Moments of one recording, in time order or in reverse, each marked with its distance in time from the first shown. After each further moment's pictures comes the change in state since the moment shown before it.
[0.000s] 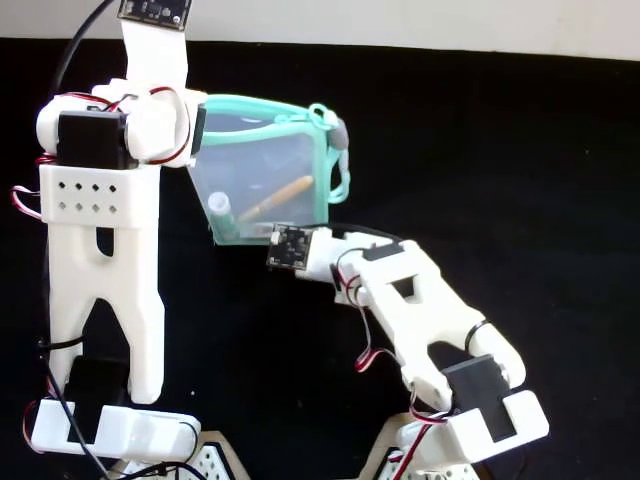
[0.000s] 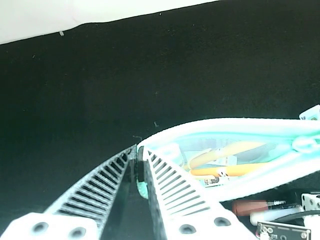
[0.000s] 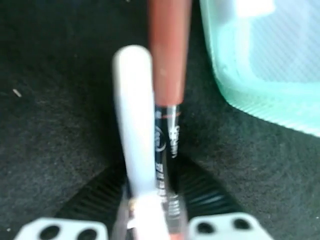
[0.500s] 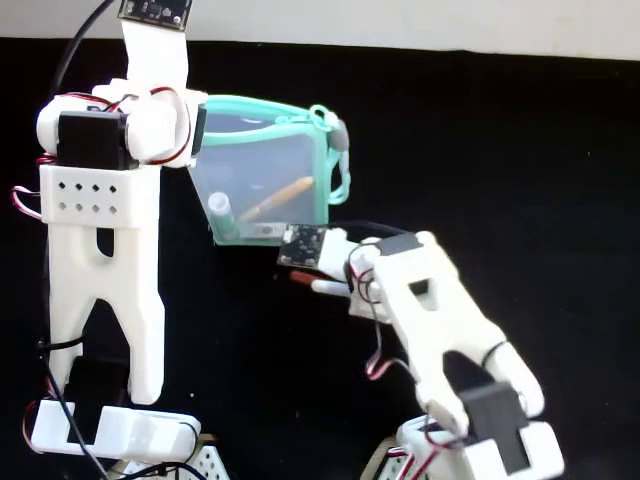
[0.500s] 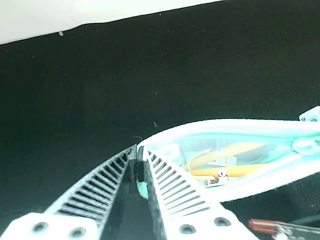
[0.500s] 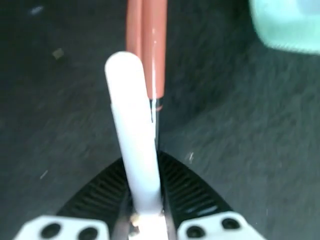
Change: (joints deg) left arm 0.0 0.0 0.0 0.0 0.0; right arm 1.9 -16.4 -0.8 24.8 -1.5
